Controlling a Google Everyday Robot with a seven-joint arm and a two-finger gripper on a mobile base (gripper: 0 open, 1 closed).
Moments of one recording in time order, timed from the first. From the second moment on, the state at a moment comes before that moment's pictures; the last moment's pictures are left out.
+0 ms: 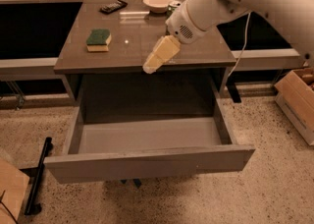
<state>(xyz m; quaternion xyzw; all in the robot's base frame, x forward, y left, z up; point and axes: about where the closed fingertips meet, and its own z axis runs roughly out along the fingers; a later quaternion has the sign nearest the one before) 0.639 -0.023 0.920 -0.55 0.75 0.14 0.35</state>
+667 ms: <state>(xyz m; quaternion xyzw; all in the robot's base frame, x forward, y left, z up) 0.646 -0.011 0.899 -0.51 0.77 0.17 0.36</state>
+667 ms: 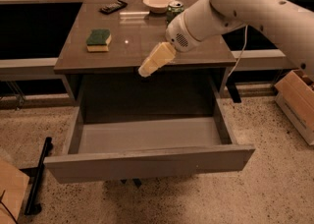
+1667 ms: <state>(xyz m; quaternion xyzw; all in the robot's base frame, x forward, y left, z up) 0.747 0.096 0.870 -0.44 0.74 0.23 0.46</state>
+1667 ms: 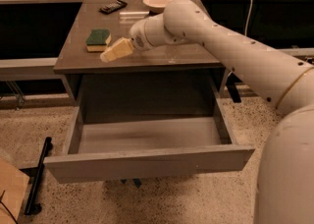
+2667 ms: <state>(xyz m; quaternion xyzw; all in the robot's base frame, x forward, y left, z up) 0.811 0.135 0.848 -0.44 0.74 0.20 0.47</state>
